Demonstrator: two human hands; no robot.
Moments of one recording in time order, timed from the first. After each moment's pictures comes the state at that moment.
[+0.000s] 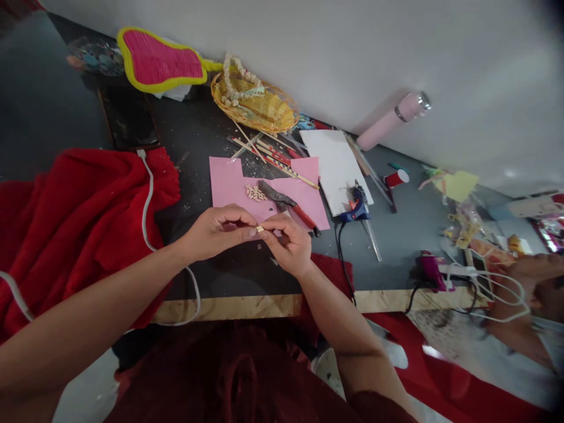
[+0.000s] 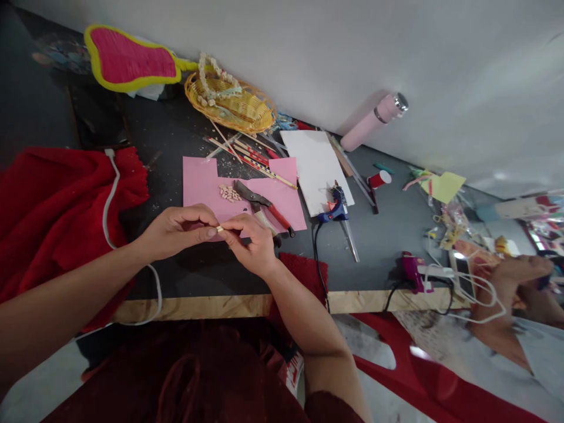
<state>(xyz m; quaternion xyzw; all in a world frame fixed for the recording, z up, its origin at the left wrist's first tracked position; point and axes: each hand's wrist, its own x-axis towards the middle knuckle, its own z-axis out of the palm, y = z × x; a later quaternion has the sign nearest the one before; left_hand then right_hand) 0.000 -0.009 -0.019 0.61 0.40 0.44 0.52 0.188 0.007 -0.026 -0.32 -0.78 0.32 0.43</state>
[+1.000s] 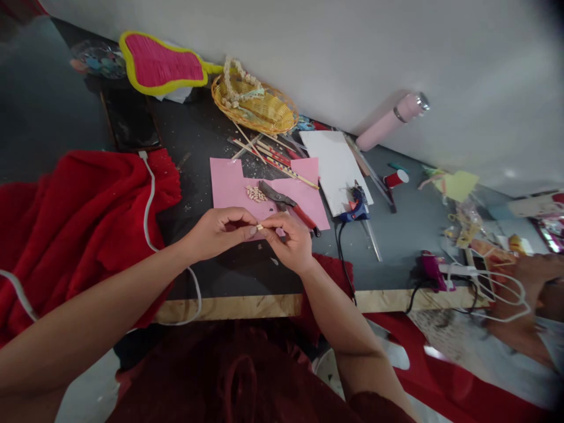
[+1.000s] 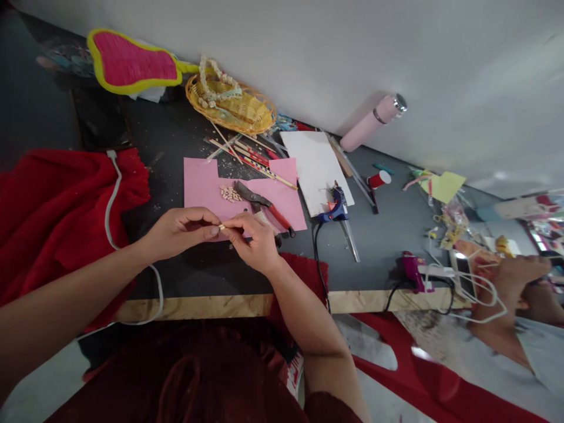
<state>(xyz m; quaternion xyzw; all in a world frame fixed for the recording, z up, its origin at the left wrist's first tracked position) -0.001 -0.009 -0.027 0.62 0.42 0.41 0.52 0.190 0.013 -0.025 -0.31 -0.80 0.31 0.41</state>
